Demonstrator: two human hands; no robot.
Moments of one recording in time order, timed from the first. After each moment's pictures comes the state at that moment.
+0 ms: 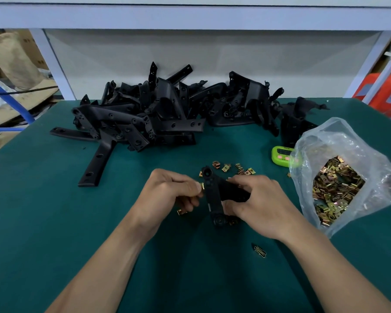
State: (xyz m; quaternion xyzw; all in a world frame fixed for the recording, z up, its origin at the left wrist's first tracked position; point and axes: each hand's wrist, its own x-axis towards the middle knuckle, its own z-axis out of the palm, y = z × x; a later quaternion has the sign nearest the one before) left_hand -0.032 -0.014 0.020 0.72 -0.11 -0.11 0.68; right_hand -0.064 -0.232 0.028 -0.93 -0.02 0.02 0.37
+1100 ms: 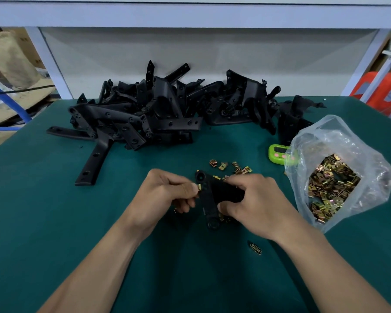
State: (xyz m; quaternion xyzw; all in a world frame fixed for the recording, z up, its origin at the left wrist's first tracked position) left_hand -0.035 -0.014 0.018 0.71 -0.13 -0.12 0.68; right_hand -0.066 -0.232 0.024 -0.95 -0.02 -0.02 0.32
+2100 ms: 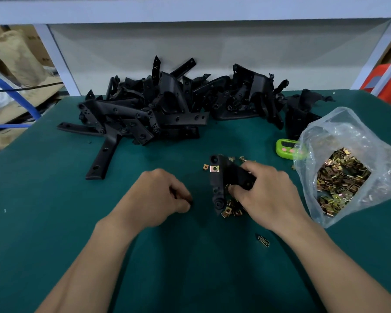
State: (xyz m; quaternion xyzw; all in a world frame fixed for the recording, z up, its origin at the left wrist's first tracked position) left_hand -0.037 0.009 0.026 0.94 -0.11 -0.08 0.32; right_hand -0.063 -0.231 0.009 -0.95 0.03 -0.11 0.27
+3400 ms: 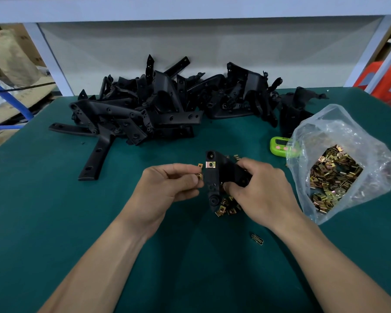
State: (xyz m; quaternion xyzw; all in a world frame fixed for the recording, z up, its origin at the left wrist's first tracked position) left_hand -0.045 -0.018 0.022 0.63 -0.03 -0.13 0.76; right_hand -0.061 -0.234 0.008 -0.94 0.03 -0.12 0.31
